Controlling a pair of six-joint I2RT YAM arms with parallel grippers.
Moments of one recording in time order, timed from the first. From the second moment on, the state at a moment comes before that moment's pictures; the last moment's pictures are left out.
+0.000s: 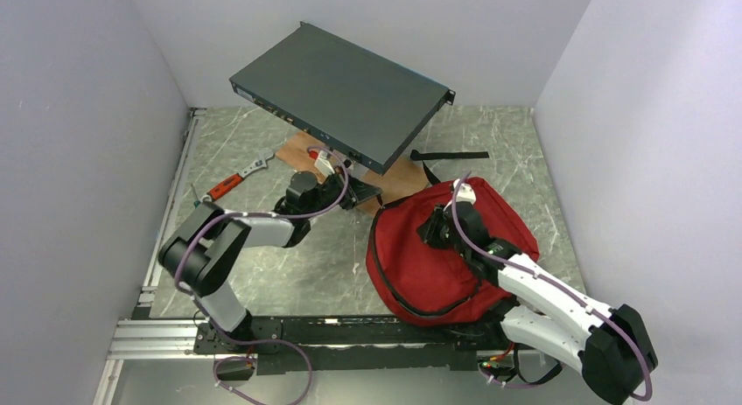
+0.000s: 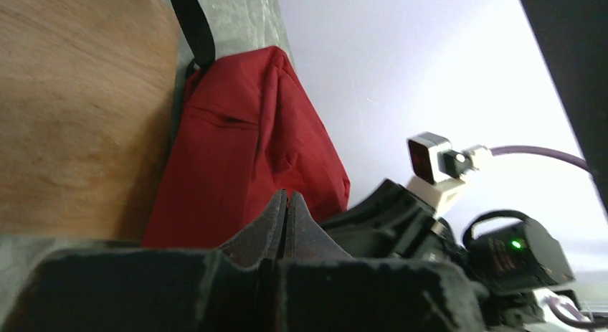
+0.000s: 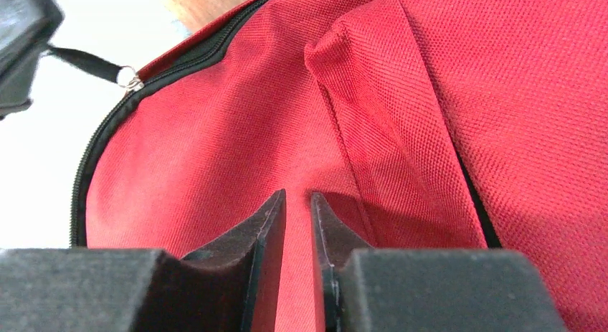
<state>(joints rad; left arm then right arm) -0.58 1.72 0.69 0.97 0.41 -1.15 0.60 0.91 0.48 -0.17 0.13 0.70</state>
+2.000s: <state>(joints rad) -0.59 1.13 0.68 0.07 0.38 -0.89 0.85 0.87 0.46 0.26 -0.14 0.30</state>
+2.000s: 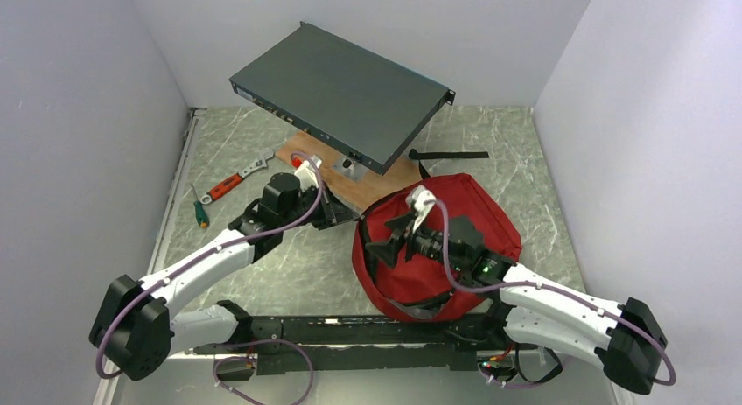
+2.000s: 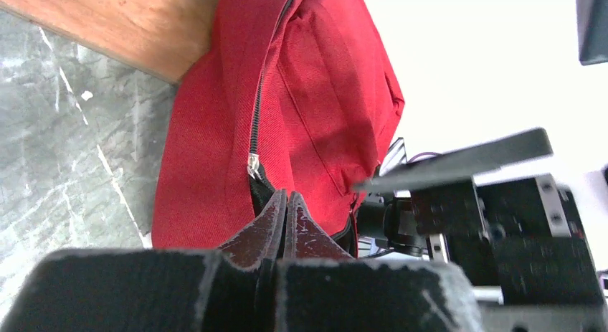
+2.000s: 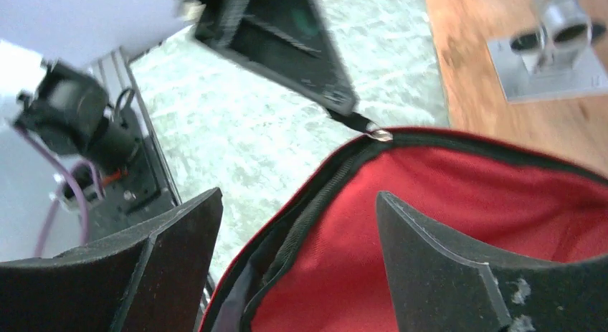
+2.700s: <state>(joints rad) -0.57 1.14 0.69 0.02 0.39 -0.89 0.89 1.22 0.38 0.78 -0.25 -0.30</state>
